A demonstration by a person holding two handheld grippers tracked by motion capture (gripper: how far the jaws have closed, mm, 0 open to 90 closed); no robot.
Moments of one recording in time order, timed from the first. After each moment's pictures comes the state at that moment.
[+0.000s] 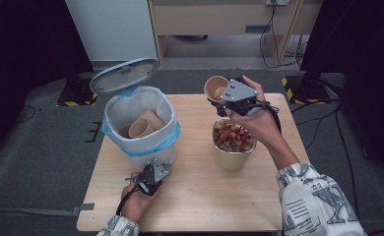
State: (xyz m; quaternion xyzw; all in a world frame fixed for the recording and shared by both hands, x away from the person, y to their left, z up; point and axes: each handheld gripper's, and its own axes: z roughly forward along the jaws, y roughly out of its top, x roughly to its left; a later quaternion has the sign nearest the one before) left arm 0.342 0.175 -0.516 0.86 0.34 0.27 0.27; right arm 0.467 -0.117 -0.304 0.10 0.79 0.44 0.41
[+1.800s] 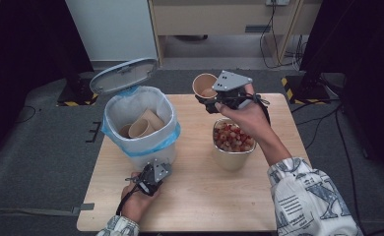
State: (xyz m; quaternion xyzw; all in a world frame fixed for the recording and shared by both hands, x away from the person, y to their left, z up) left arm 0.342 0.175 -0.516 0.86 0.34 0.27 0.27; right arm 0.472 -0.092 -0.289 0.13 0.79 0.49 0.33
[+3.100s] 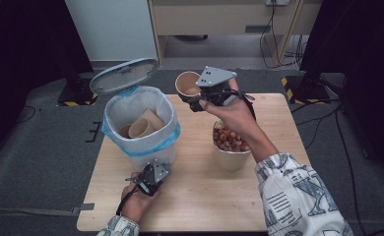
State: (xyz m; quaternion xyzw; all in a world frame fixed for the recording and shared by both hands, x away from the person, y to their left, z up) left arm 0.341 0.175 -0.516 0.86 0.34 0.27 0.27; right arm 0.469 -0.053 -0.274 0.12 0.79 0.52 0.30
